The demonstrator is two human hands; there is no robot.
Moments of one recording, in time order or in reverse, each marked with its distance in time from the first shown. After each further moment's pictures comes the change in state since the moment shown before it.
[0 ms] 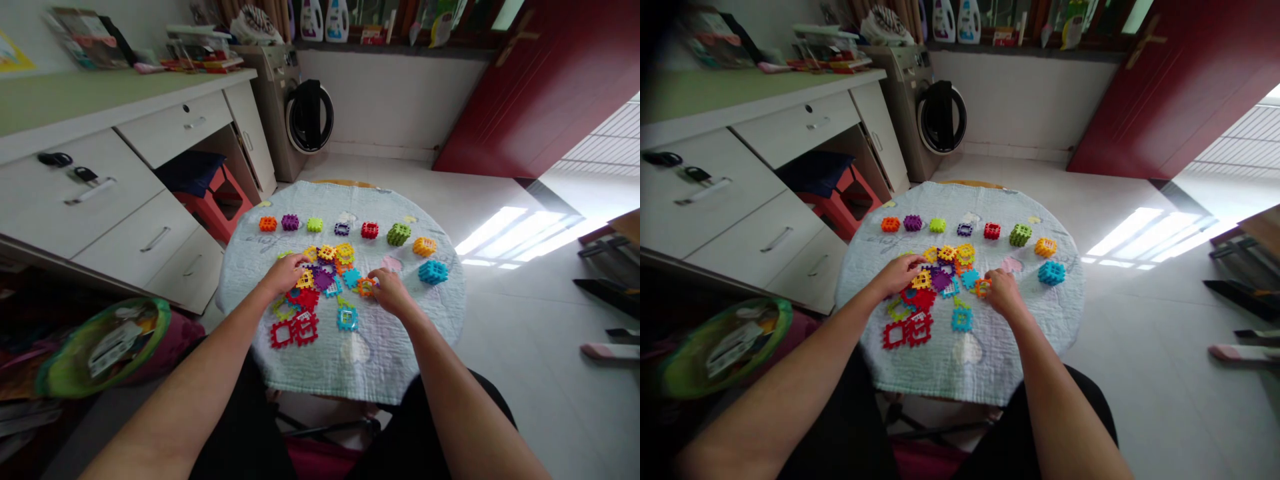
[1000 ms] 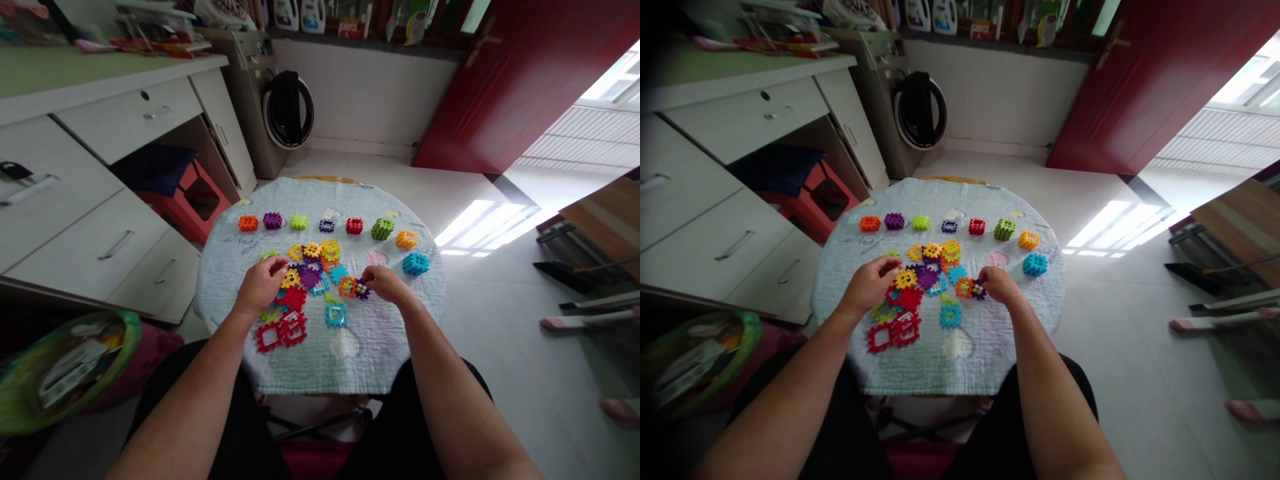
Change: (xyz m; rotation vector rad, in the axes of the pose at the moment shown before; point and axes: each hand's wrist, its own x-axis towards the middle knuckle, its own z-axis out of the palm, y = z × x) left_hand -0.032 0.022 -0.002 -0.285 0.240 -0.146; right_hand 0.004 0.017 -0.014 0.104 -0.161 0.066
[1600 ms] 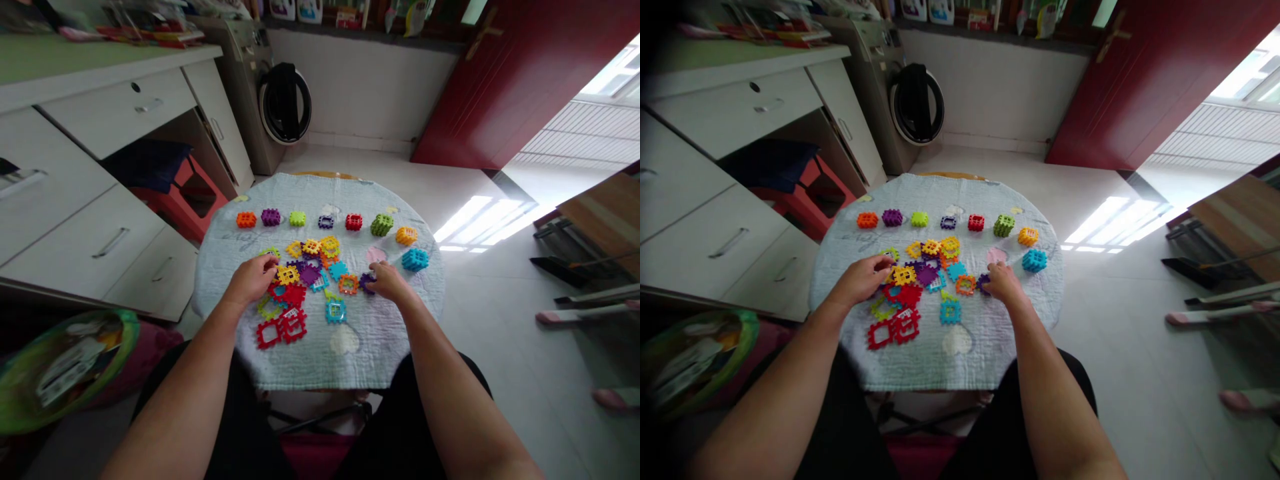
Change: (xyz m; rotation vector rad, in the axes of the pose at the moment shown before) left_hand 0.015 -0.022 -0.018 0.352 -0.148 0.000; right_hand -0.007 0.008 0.007 -0.270 0.042 0.121
